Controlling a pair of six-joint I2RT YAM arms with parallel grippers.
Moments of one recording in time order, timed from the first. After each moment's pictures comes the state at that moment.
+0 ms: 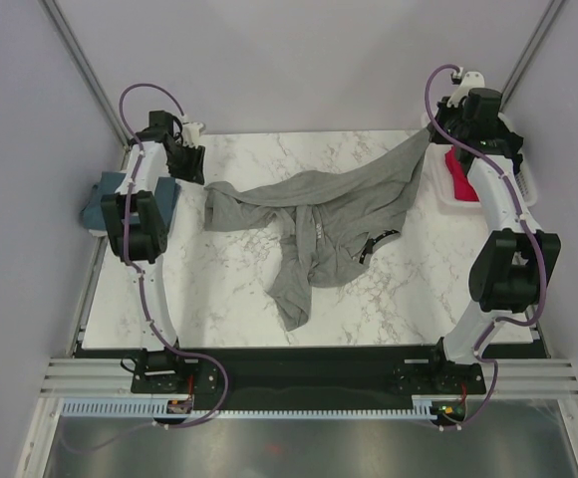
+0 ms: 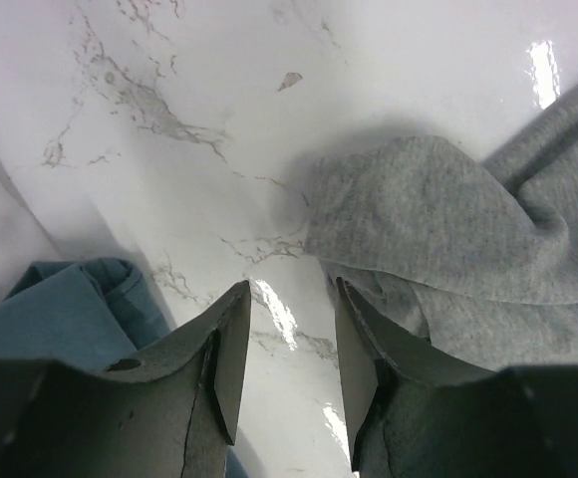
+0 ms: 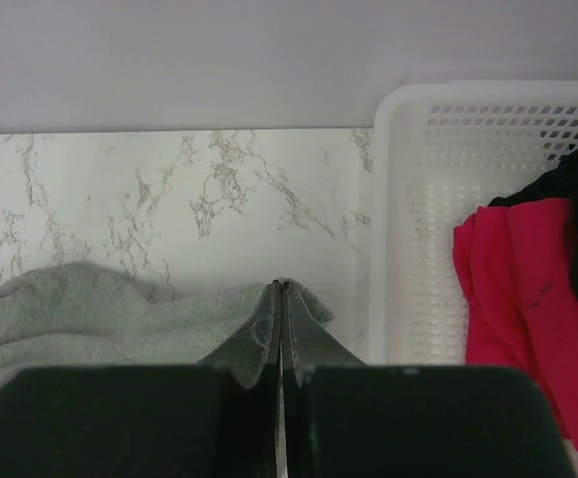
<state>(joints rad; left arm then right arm) 0.07 2.33 2.11 -0.85 0.32 0.36 -0.09 1.79 1.64 -0.23 -0.18 0.05</state>
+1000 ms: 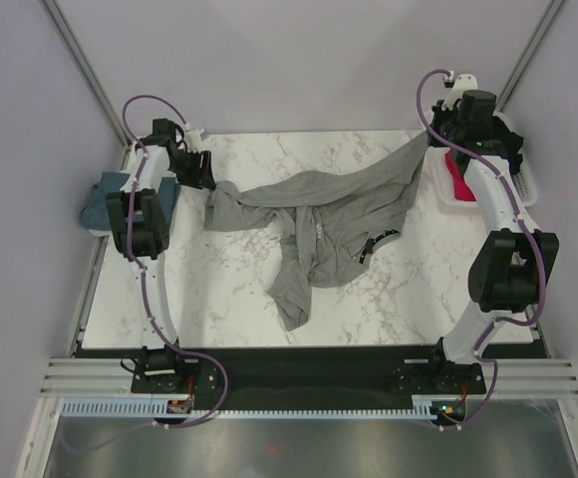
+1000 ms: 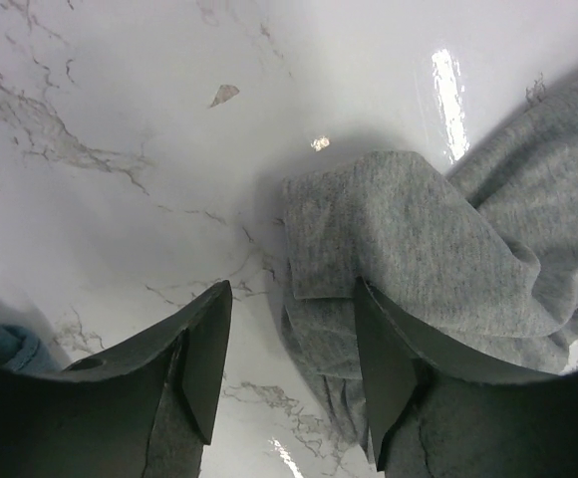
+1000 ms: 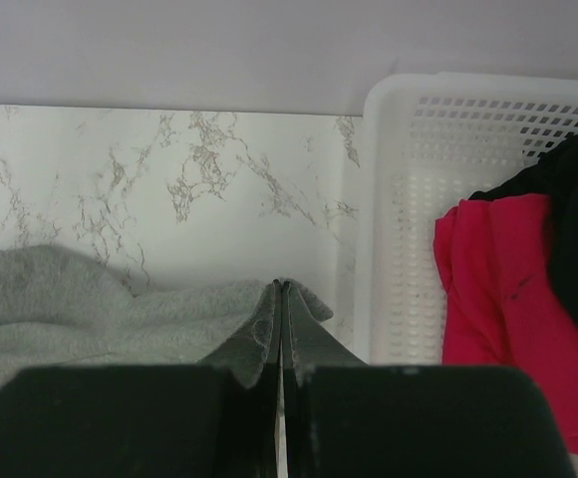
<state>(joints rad) 0.09 2.43 2.15 -0.85 0.48 0.28 -0.07 1.78 1.63 -0.24 -0.14 -0.02</state>
